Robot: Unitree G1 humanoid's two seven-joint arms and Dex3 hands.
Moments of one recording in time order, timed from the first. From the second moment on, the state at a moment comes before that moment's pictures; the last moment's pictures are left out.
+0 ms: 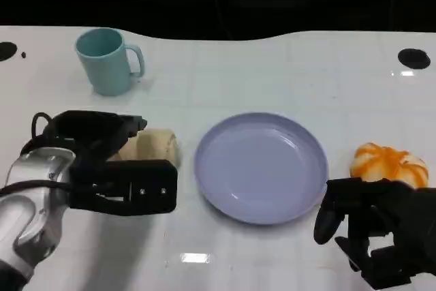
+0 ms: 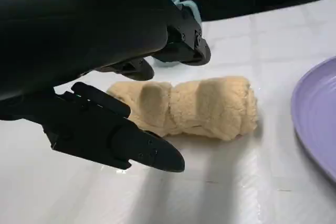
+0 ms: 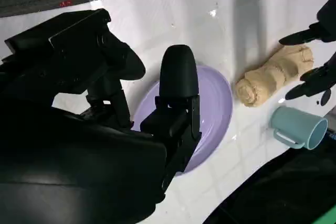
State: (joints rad) left arm -0.48 0.47 -0.45 0.25 0.80 0.17 -0.32; right arm 0.10 -0.41 0.17 -0.66 -0.06 0.59 0.37
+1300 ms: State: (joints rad) left arm -0.81 0.30 -0.58 1.11 0.78 -0.09 0.01; right arm 0.14 -0.43 0.16 -0.68 -0.06 0.57 0.38
